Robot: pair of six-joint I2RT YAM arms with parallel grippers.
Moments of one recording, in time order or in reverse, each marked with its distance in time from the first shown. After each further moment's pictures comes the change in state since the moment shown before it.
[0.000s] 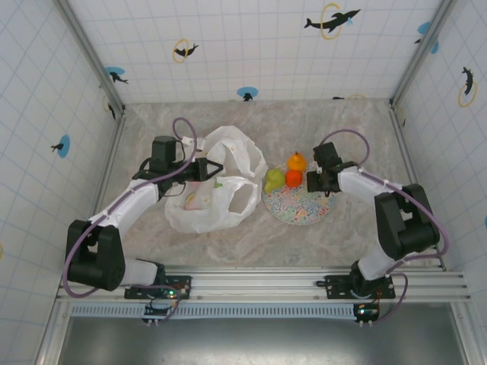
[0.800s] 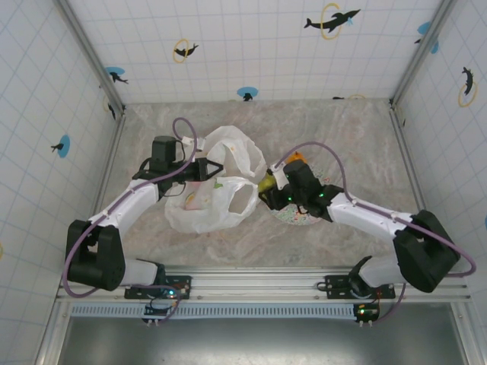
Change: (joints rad) left arm 0.000 0.000 0.000 0.001 0.007 -0.004; right arm 0.414 -0.198 -0.114 0.320 -0.281 -0.048
